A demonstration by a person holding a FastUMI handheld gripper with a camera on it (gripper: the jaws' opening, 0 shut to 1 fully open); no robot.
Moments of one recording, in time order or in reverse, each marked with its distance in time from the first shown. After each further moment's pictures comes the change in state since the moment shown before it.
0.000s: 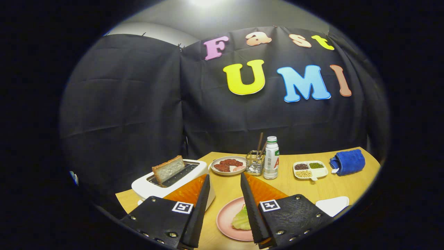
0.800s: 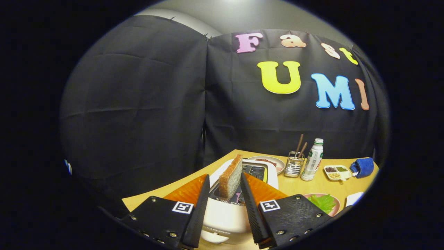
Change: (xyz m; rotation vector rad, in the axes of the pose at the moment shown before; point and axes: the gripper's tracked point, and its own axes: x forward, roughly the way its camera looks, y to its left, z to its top) arm 0.075 0.142 -0.033 -0.119 0.050 0.005
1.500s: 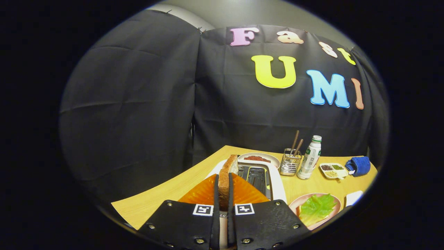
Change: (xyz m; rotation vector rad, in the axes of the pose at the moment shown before) arm 0.030 -0.012 0.001 0.039 0.035 -0.072
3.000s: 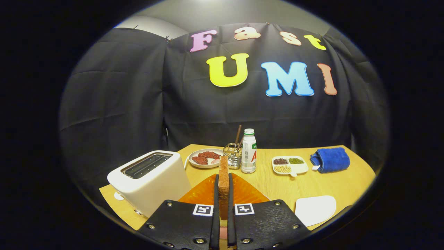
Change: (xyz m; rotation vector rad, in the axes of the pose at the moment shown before) arm -0.090 -0.227 -0.034 0.121 0.038 -0.102
